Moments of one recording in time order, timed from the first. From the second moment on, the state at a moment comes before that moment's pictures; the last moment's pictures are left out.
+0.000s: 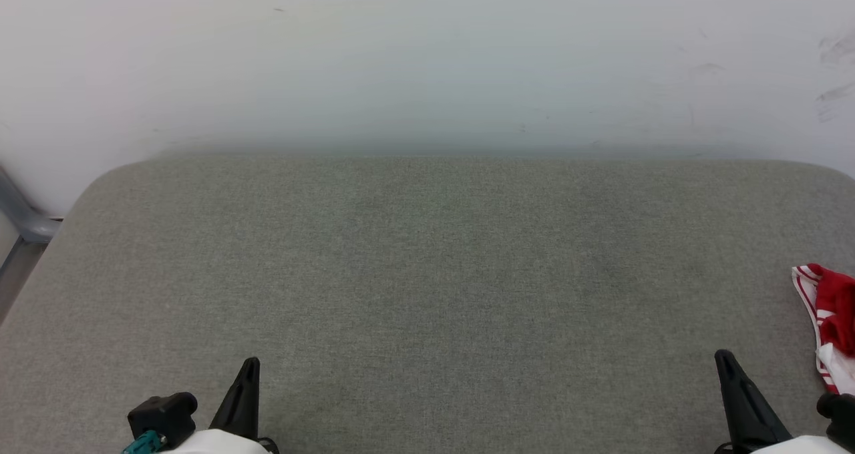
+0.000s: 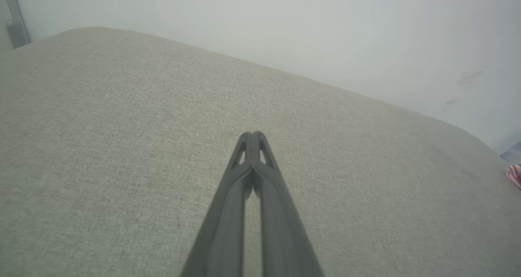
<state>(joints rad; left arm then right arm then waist) 0.04 0.12 -0.03 0.28 -0.40 -0.11 -0.19 0.22 -0.05 -0.11 -0.11 0.40 0.13 0.05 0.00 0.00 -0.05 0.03</state>
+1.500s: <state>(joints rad) -0.03 0.08 0.04 0.26 -1.04 -0.12 -0.03 0.05 -0.06 -0.09 0.08 1.05 0.13 0.06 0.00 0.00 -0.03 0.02</state>
